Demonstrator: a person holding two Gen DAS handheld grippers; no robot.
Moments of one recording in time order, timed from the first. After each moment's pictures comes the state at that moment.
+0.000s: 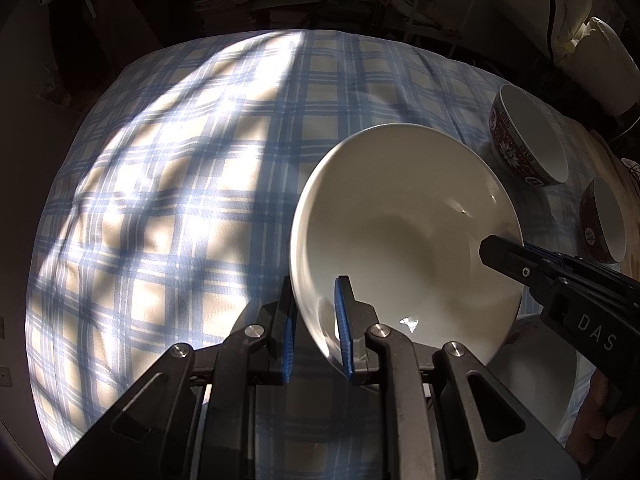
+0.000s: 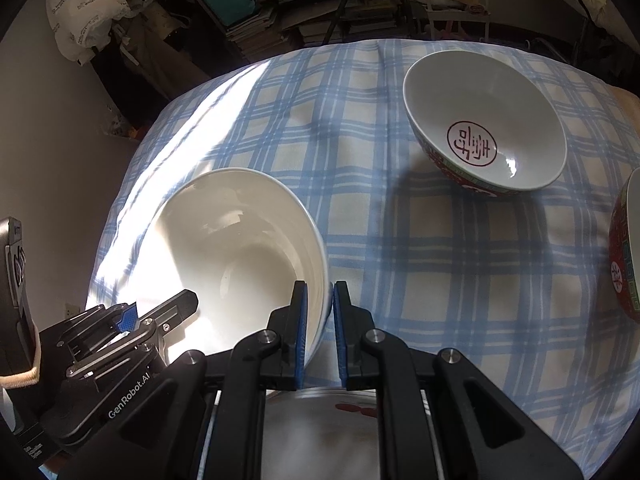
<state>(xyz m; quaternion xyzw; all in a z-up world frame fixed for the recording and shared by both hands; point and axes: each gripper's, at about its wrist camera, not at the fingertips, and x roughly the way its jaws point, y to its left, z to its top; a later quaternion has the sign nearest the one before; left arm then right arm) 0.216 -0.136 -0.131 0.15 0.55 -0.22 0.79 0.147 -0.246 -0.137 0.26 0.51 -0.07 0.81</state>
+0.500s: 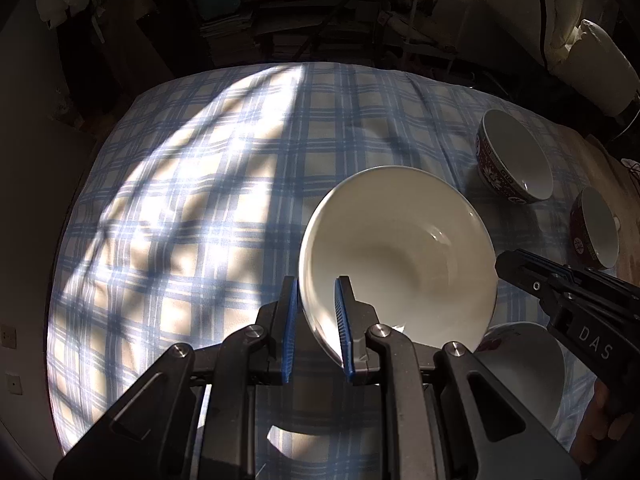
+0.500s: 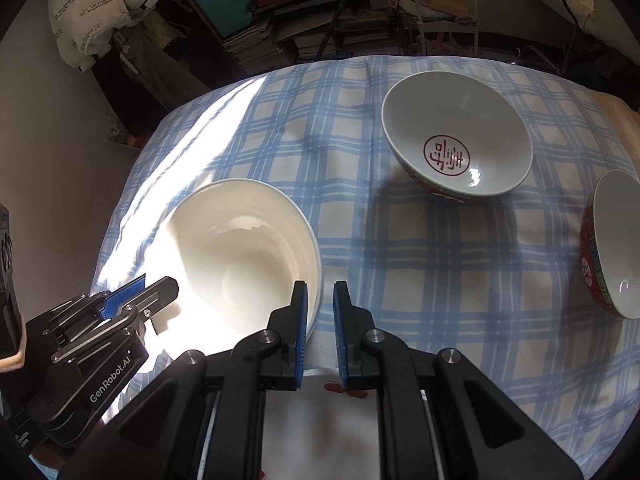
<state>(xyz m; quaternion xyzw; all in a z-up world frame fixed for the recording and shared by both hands) 0.207 -0.137 -0.094 0.16 0.52 -0.21 0.81 0.129 -0.253 -0.110 0.25 0.50 -0.09 0.82</state>
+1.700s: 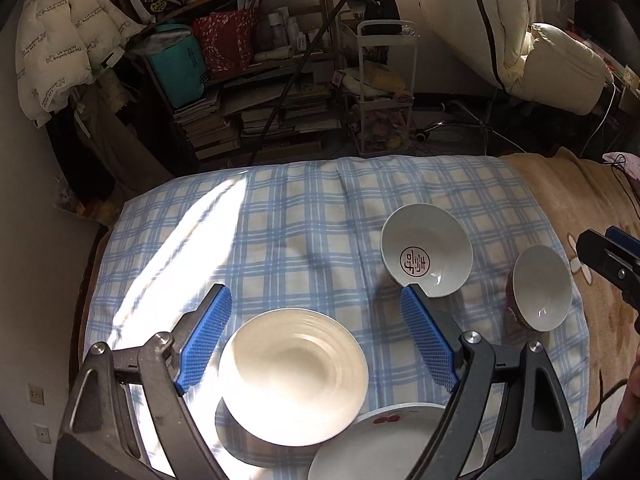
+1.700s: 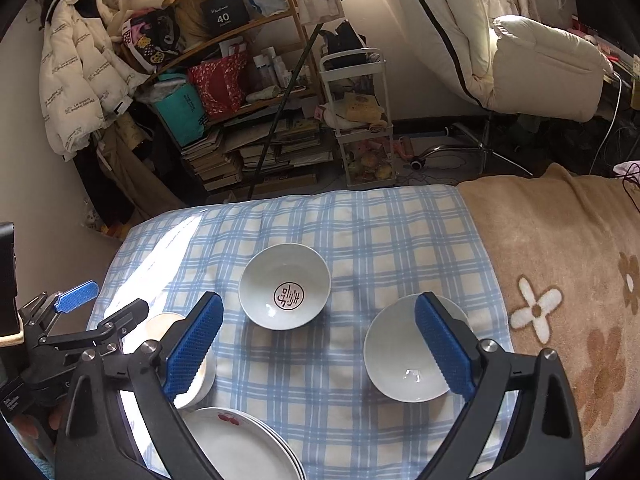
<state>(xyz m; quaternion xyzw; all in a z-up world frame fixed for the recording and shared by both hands) 0.185 -0.254 -0.010 0.20 0.44 -0.24 0.84 0.048 -0.384 -0.002 0.23 0.38 -0.19 0.87</state>
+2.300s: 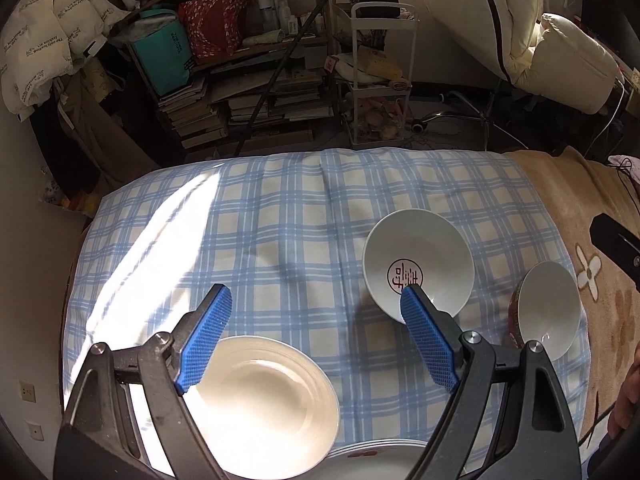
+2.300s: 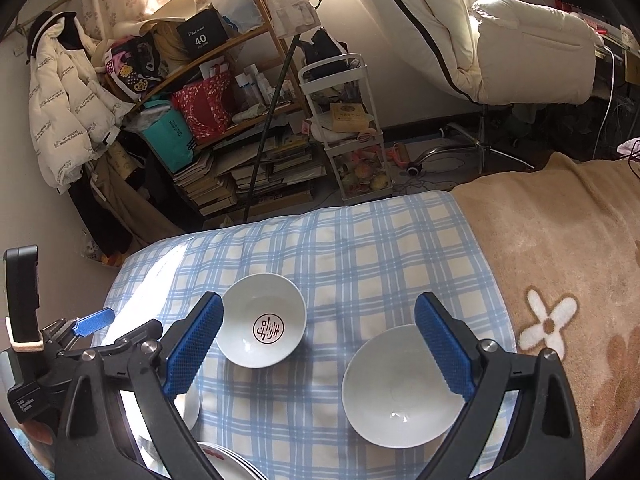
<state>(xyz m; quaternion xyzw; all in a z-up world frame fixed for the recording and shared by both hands) 0.205 -0.294 -0.042 0.20 0.46 -0.25 0.83 0.056 -0.424 -0.026 0.27 0.34 -0.19 0.88</state>
